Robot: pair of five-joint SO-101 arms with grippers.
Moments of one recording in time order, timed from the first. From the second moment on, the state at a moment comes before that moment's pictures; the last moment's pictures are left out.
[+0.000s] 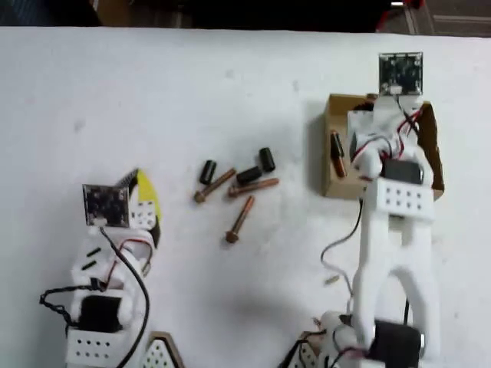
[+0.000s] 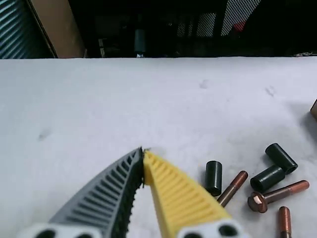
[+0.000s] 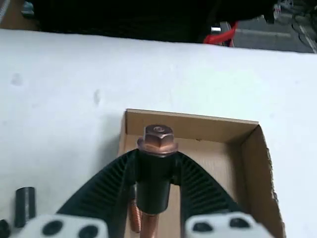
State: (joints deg) left arm -2.2 -103.3 94.3 35.0 2.3; right arm 7.5 -18.9 28.5 31.6 12.2
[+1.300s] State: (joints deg) left arm -2.2 -103.6 95.8 35.1 1.9; right arm 7.7 40.8 -26.0 56.6 17.8
